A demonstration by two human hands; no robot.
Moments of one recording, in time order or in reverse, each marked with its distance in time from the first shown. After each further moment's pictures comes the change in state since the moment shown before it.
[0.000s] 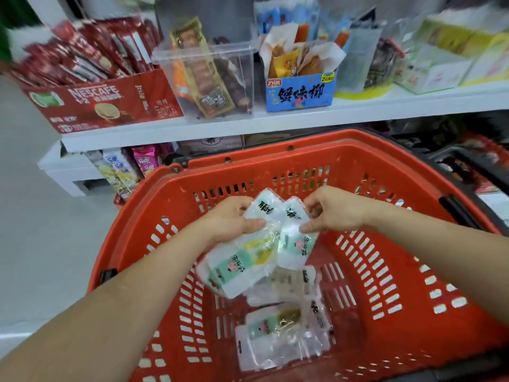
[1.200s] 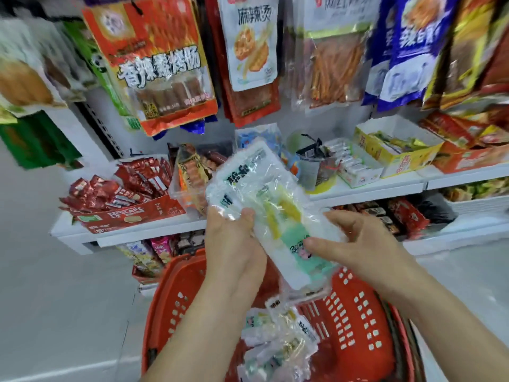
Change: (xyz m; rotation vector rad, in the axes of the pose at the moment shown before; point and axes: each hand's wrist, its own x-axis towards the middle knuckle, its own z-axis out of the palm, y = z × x) left_hand -0.091 0.246 -0.034 -0.964 0.594 0.087; right_hand -0.176 -0.171 -0.119 0.693 0.495 -0.071
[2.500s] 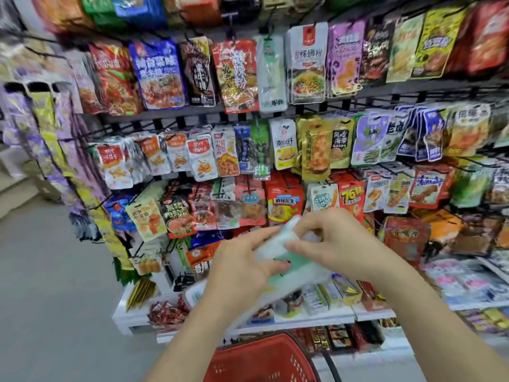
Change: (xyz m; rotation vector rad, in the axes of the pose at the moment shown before) left_hand -0.257 0.484 0.196 0.876 -0.350 0.505; right_hand -0.122 -0.565 -0.135 -0.807 -0.053 -0.483
